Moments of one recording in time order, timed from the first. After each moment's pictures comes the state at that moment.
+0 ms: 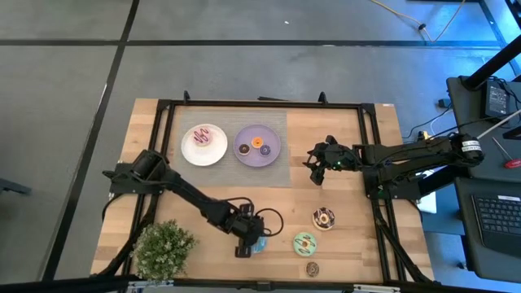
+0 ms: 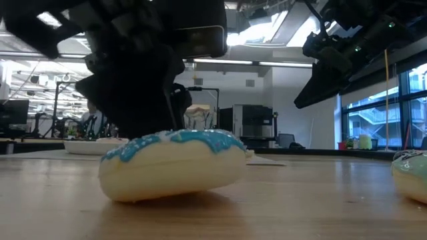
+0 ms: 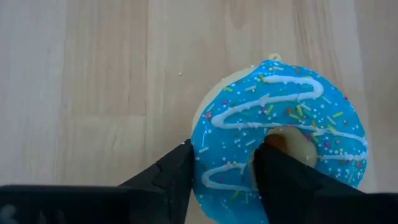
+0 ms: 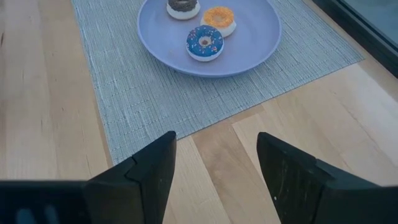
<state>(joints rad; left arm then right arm) -0.46 2.00 1.26 -0.28 -0.11 -0.47 -0.02 1.07 0.52 -0.17 0.31 0.25</state>
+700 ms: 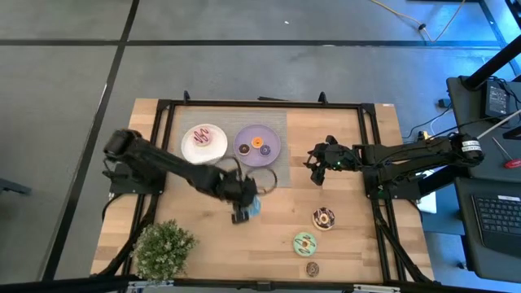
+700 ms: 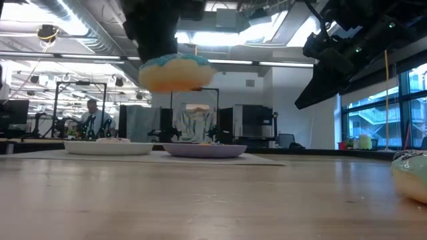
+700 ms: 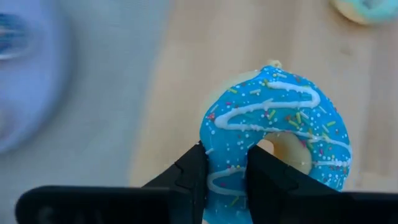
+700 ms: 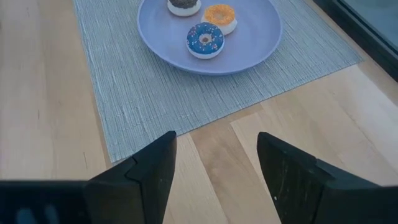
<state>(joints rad) -0.27 1.67 1.25 -0.67 -0.19 -0.49 -0.02 1.07 0.52 -0.18 0.31 0.23</state>
